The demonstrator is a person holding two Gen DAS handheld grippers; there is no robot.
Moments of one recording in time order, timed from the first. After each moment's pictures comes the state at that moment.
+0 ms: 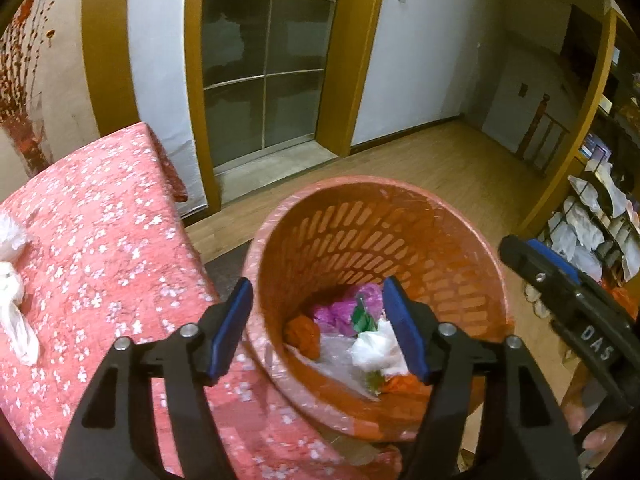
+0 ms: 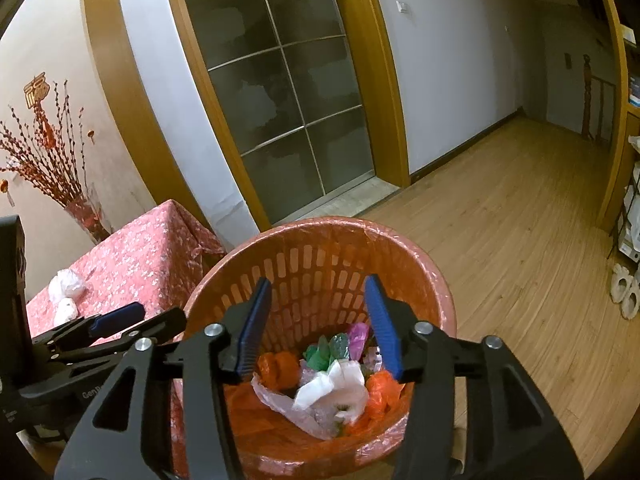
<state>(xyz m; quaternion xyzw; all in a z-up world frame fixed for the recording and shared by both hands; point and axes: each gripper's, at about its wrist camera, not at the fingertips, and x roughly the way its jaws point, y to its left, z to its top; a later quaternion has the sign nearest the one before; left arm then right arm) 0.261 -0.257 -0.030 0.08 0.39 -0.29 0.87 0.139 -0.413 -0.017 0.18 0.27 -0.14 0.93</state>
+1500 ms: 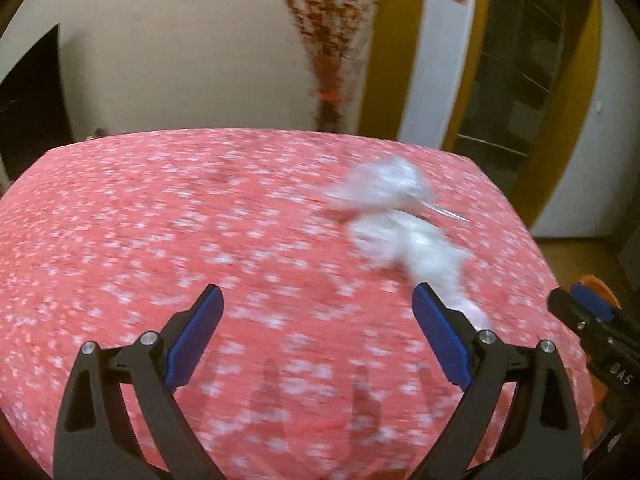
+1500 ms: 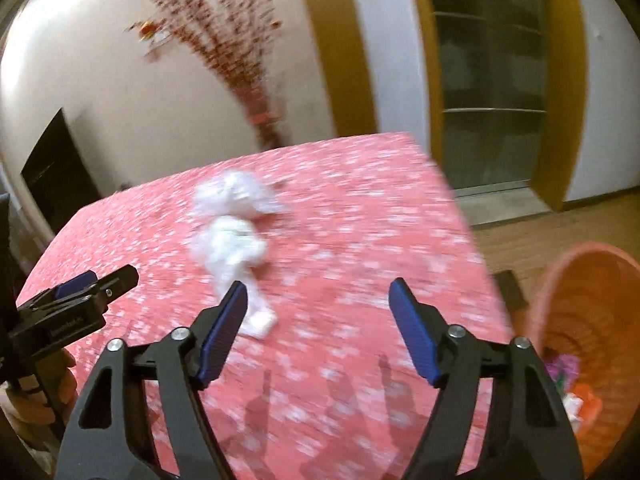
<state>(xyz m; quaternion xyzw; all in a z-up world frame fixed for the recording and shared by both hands) 0.291 0.099 -0.007 -0.05 0.35 0.04 0.93 0.274 -0.137 -0.019 0.07 0.34 0.14 0.93</state>
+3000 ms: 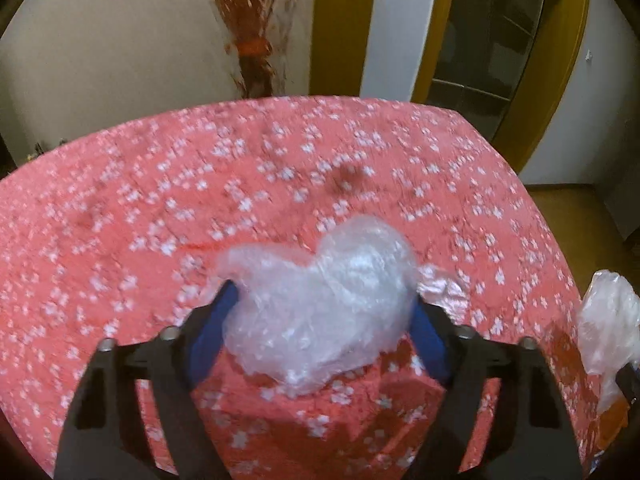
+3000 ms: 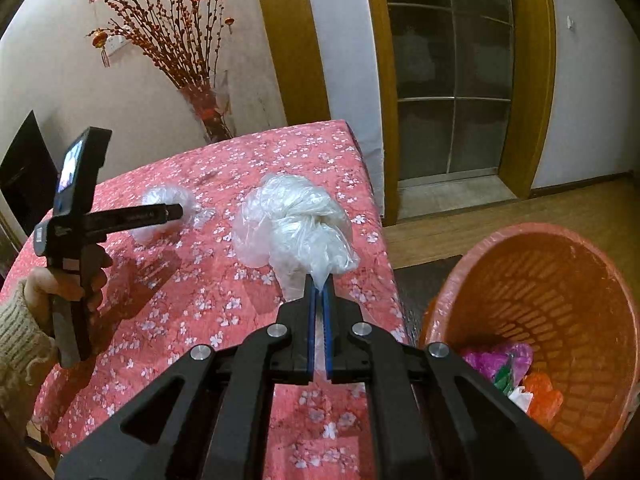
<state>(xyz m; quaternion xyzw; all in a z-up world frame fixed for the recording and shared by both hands) 0.432 0.029 -0.052 0.00 0.44 -0.04 0.90 0.244 -0.232 -0.029 0.07 0.35 0.06 0.93</state>
